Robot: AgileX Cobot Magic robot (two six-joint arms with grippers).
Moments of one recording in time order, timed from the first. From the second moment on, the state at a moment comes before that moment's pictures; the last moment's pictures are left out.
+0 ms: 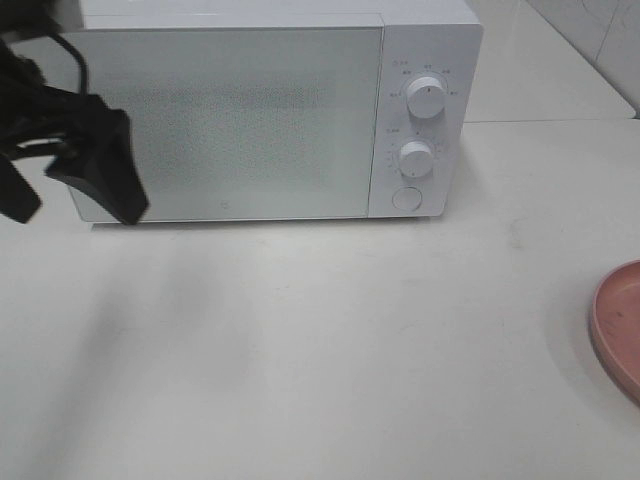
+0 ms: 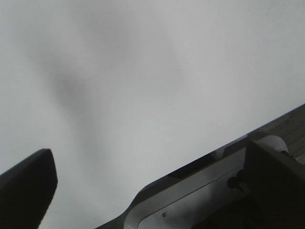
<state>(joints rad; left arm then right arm) -0.32 1.50 -1.20 -0.30 1.15 0.12 0.20 0.00 -0.51 -0.03 1.00 0.05</state>
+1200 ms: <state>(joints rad) 0.04 0.32 -0.55 -0.12 1.00 0.09 0.20 0.00 -0.51 -0.03 1.00 0.05</state>
